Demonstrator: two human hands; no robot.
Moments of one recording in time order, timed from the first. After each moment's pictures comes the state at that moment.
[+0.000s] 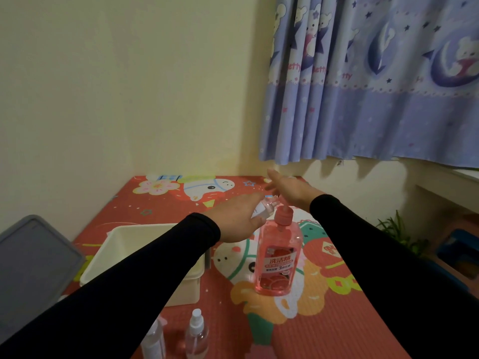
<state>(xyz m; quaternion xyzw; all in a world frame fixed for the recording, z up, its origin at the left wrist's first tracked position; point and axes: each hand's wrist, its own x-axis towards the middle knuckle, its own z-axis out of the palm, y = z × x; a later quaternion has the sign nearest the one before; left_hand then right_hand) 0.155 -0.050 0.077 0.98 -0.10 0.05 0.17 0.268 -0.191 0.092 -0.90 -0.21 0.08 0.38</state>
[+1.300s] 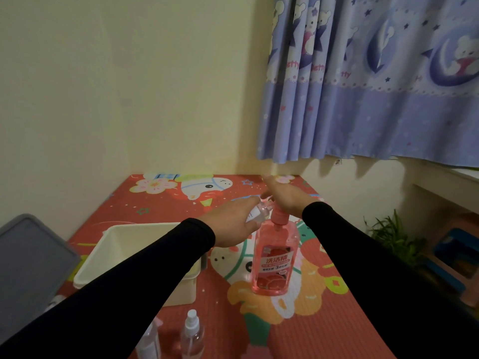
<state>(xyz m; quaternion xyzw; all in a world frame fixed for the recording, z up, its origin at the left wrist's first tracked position) 0.159 -0.048 0.065 0.98 -0.10 0.05 0.18 0.274 -0.188 0.075 -0.91 -0.20 0.09 0.35</state>
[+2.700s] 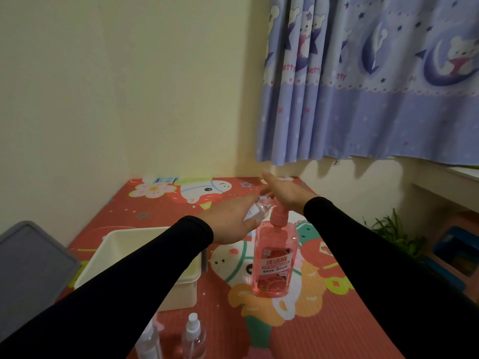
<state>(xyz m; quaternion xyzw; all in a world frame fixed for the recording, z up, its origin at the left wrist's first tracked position) 0.161 -0.044 0.072 0.98 -0.11 0.05 0.18 0.274 -0.190 0.085 -0.89 -0.20 0.09 0.39</state>
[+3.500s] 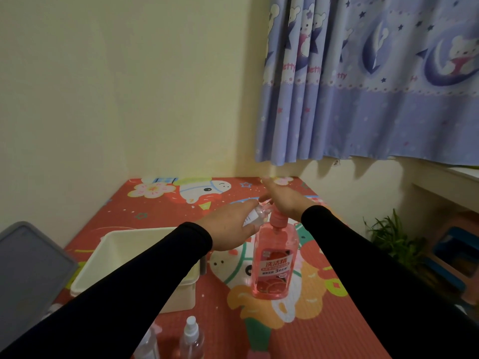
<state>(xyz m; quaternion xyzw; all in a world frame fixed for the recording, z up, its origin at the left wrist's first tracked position) 0.161 -0.045 0.065 0.98 -0.11 0.04 0.19 0.273 -0.189 0.074 -0.90 -0.20 0.08 0.38</state>
